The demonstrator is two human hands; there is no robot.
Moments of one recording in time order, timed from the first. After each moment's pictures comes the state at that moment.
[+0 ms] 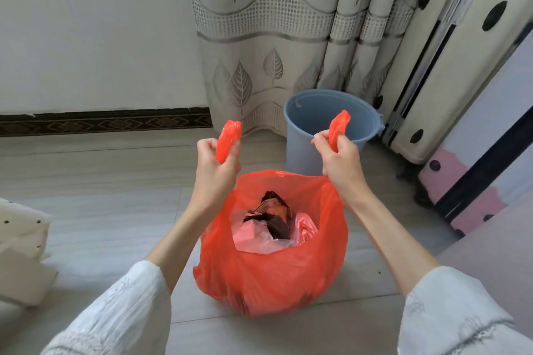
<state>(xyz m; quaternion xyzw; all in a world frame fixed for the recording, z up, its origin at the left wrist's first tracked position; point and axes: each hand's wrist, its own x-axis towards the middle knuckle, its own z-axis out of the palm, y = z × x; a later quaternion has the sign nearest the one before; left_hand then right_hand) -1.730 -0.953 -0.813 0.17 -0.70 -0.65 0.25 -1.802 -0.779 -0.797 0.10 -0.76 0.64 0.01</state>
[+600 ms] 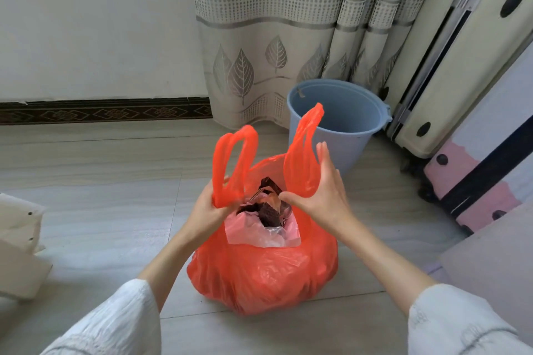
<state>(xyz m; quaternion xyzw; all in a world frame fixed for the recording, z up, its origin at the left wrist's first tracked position) -1.704 -0.984 -0.896 0.10 -0.78 -0.61 0.09 -1.779 -0.782 -0.864 0.20 -0.89 0.40 0.01</state>
